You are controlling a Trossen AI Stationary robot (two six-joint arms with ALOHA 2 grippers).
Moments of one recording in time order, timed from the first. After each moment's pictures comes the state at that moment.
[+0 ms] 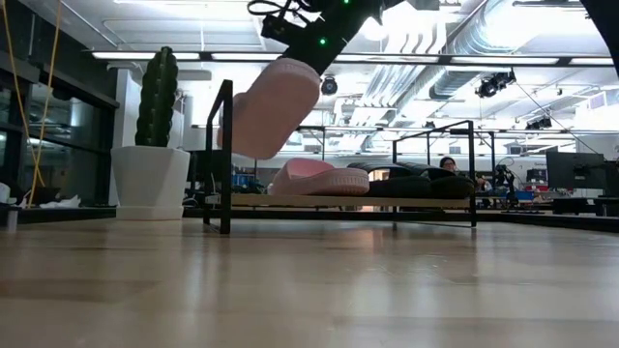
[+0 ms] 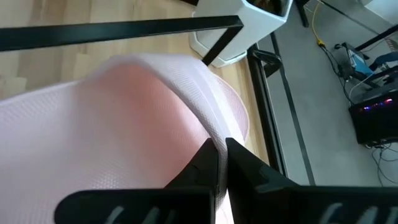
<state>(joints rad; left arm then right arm) -0.11 1.16 1.49 -1.13 -0.27 -0.29 -0.12 1.94 1.65 -0.40 0.32 -0.37</state>
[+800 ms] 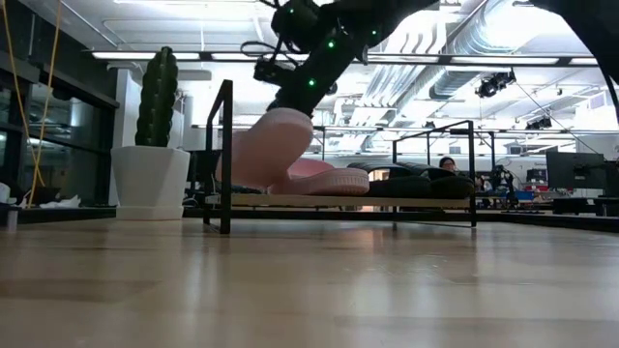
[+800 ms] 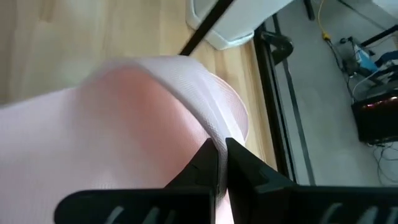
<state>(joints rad) -0.11 1.16 1.49 -1.13 -0.27 -0.29 -0.19 2.06 1.65 -0.31 0.27 -0.44</state>
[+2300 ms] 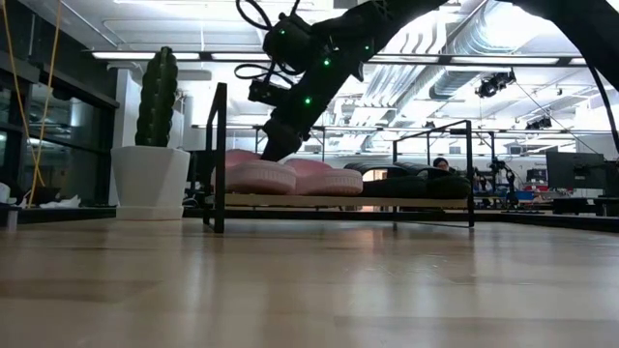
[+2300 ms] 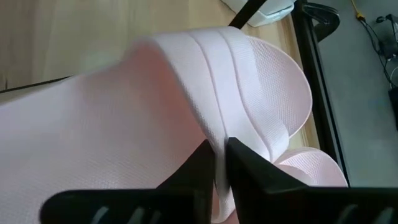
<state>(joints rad) -0.11 1.17 1.49 -1.13 -0.27 -0.29 -0.19 2.13 1.66 -0.37 0.21 -0.36</state>
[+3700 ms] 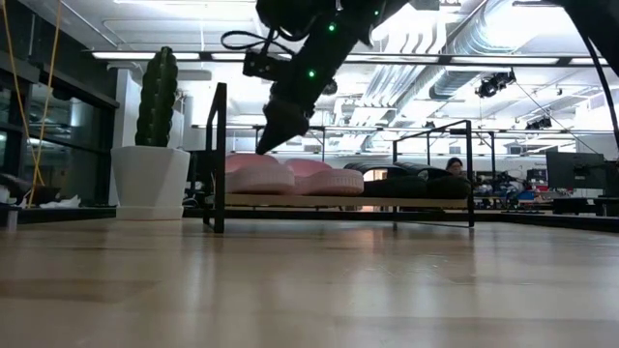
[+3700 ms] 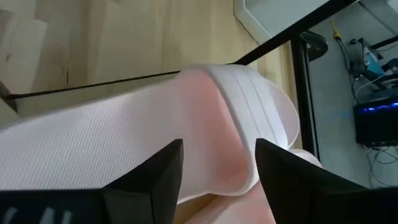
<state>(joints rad) -0.11 1.17 1.49 -1.13 -0.27 -0.29 -0.06 2.07 1.65 -0.41 0.37 -0.40</state>
